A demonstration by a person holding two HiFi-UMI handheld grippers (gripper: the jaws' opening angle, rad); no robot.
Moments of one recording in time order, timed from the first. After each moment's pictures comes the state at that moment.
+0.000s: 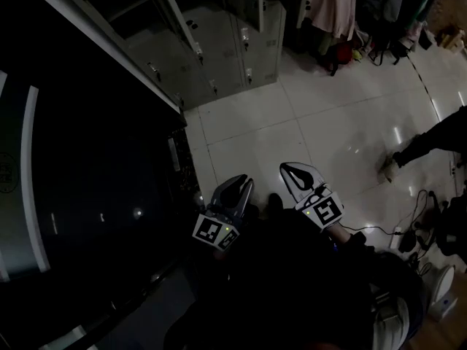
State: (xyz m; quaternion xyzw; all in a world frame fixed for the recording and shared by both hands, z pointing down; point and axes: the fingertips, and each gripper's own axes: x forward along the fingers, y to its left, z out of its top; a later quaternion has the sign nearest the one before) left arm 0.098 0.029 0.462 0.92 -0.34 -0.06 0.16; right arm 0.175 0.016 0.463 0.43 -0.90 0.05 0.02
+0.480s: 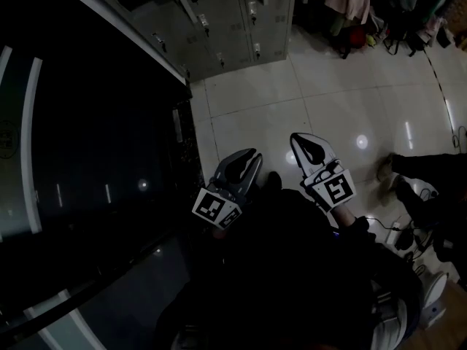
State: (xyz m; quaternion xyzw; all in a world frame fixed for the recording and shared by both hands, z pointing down) left arm 0.158 0.054 0.452 0.93 -0.33 -0.05 0.14; right arm 0.234 0.025 0.452 0.43 -0.90 0.04 -0.01
